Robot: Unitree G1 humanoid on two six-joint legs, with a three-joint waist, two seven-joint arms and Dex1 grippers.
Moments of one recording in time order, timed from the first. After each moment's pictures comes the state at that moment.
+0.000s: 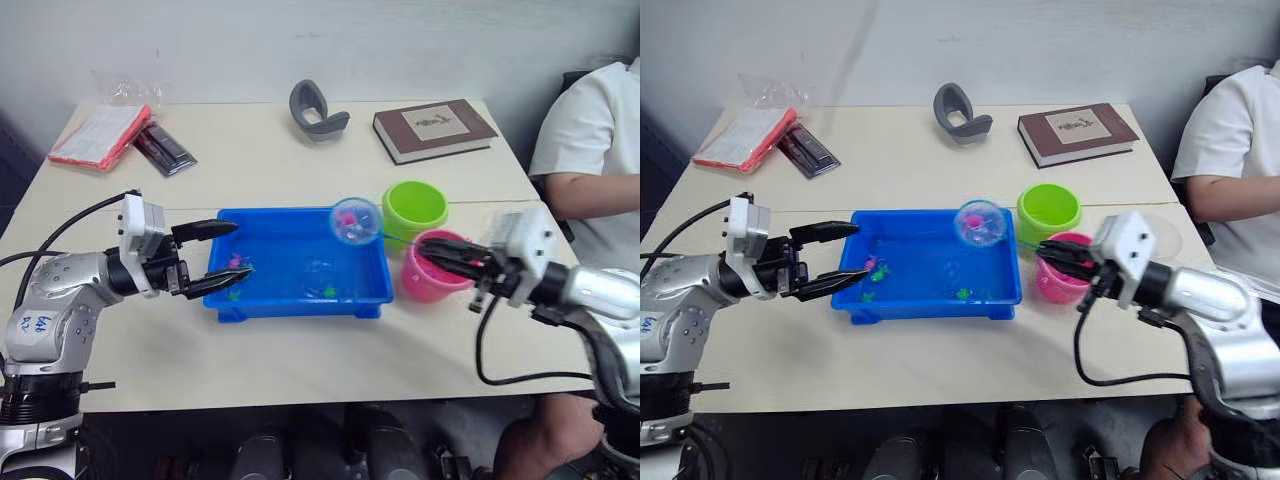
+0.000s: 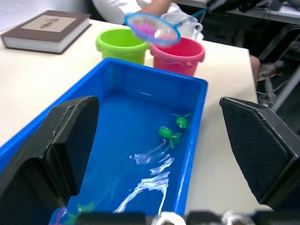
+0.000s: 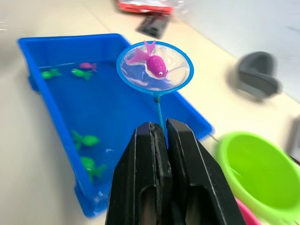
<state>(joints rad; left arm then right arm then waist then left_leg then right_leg) -0.36 0.73 0.21 -0.07 -0.62 0.39 -1.13 -0.13 -0.74 -0.34 -0.51 0.44 0.44 0.93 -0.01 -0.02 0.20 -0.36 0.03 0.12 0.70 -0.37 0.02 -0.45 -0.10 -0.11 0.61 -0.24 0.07</state>
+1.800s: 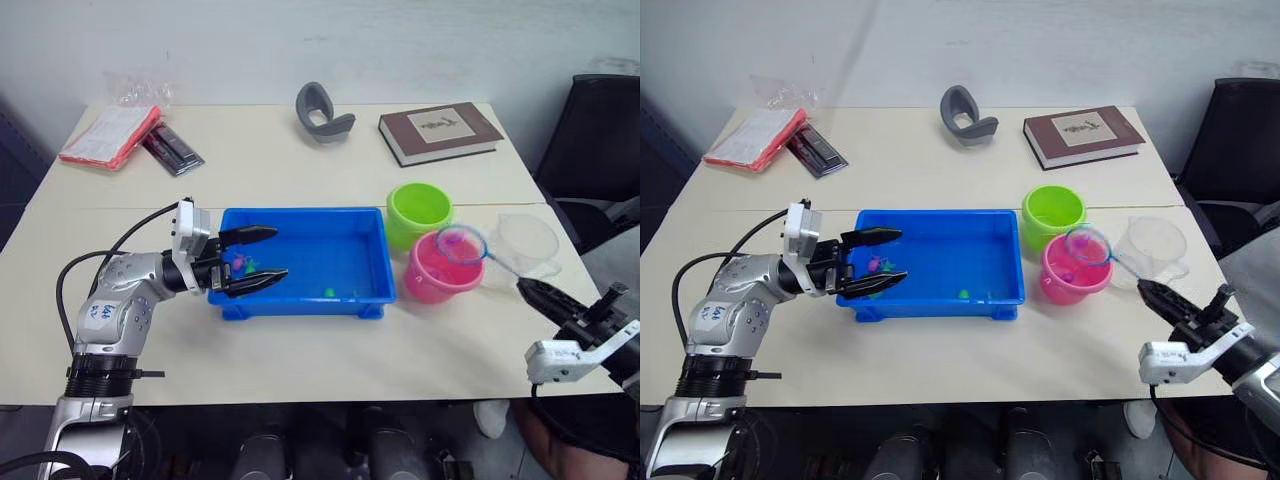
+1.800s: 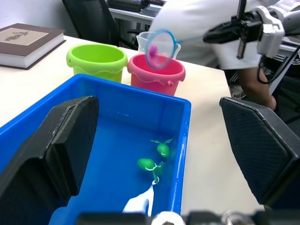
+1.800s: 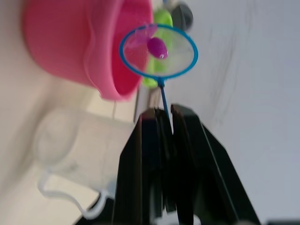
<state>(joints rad) -0.43 0.58 0.10 0.04 -0.58 0.32 -1.15 0.34 -0.91 -0.52 -0.13 -0.70 -0.81 0.15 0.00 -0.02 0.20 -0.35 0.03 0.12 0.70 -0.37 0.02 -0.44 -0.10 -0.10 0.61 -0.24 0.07</state>
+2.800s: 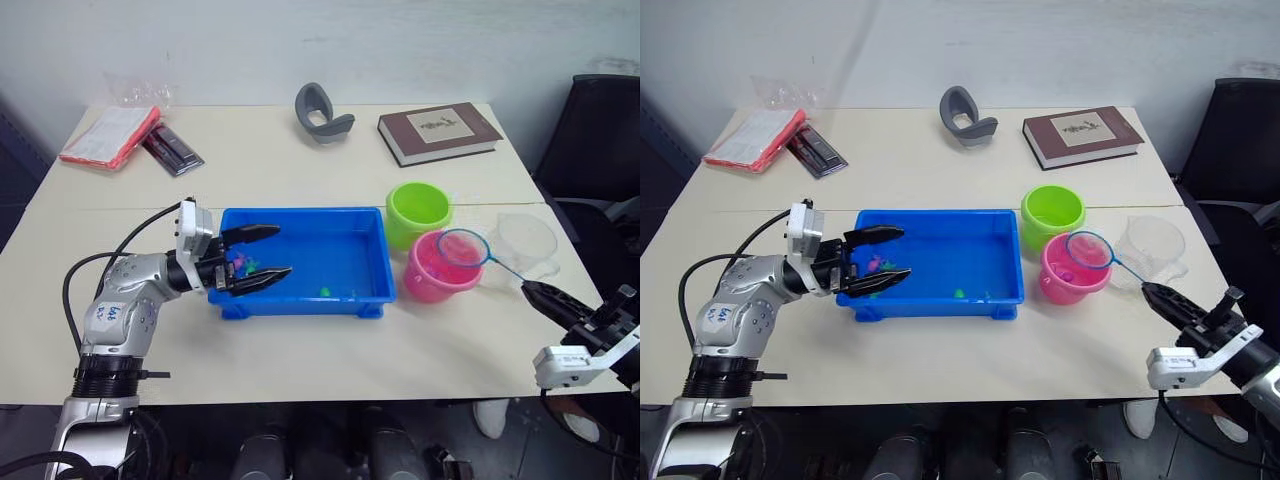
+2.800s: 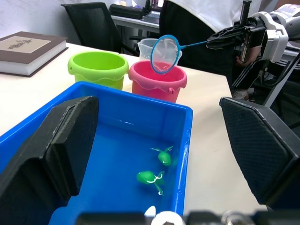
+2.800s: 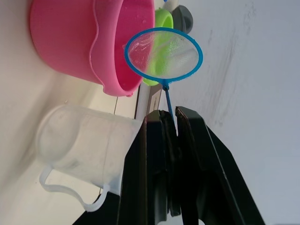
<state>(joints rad) -0.45 0.56 0.10 0.04 -0.58 0.30 -1.13 0.33 -0.95 -0.52 -0.06 -0.73 -0.82 0.06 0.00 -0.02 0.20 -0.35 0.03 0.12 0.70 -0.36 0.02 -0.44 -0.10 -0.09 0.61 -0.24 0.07</state>
